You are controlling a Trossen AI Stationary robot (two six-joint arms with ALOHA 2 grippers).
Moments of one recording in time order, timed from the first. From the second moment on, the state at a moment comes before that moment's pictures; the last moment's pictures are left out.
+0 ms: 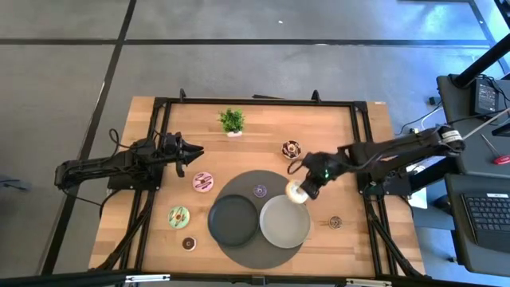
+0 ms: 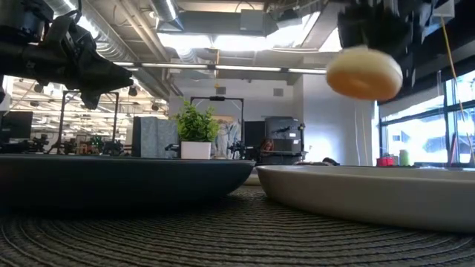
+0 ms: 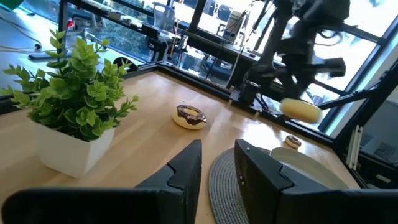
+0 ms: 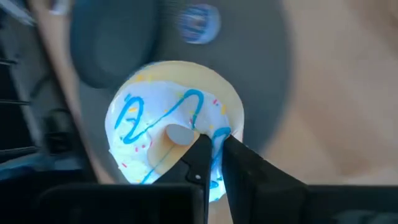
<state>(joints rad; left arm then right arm) 0.23 0.08 0.01 0.03 -0.03 -0.37 0.18 1.20 0.84 -0.55 -0.08 0.88</state>
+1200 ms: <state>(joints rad) 0.23 0.08 0.01 0.03 -0.03 -0.37 0.30 1.58 0.84 -0.29 -0.04 1.05</state>
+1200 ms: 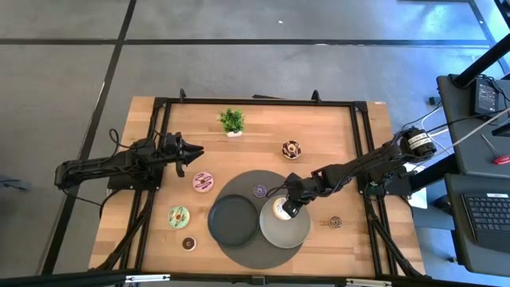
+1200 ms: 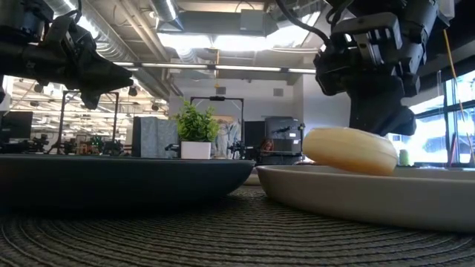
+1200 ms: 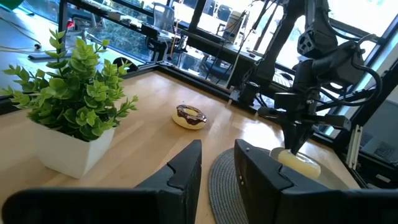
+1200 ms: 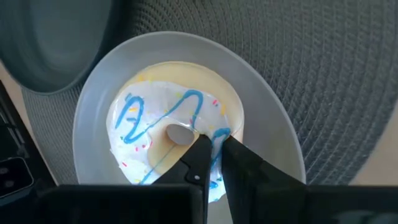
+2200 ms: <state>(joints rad) 0.21 0.11 0.04 0.15 0.08 -0.57 0.30 1.38 0.84 -0.39 -0.02 0.95</state>
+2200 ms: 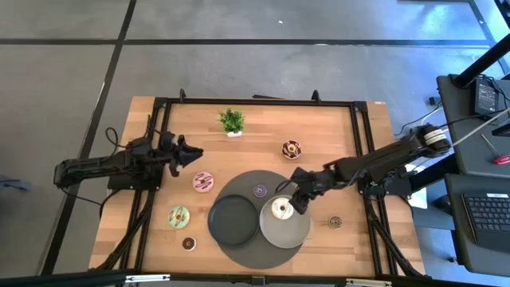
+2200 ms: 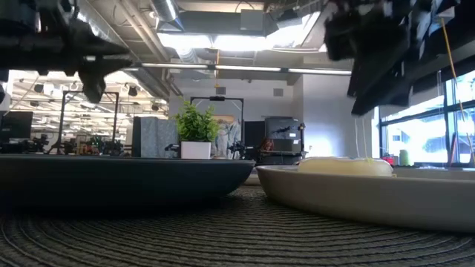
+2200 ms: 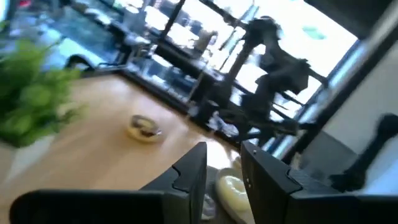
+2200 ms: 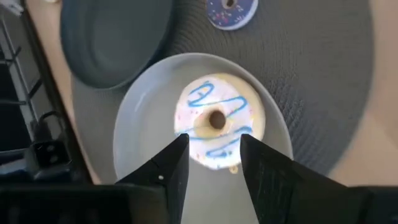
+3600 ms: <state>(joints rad) -0.07 1.76 0.81 0.32 -0.02 -0.25 0.19 1.20 0.84 -0.68 0.11 0.78</state>
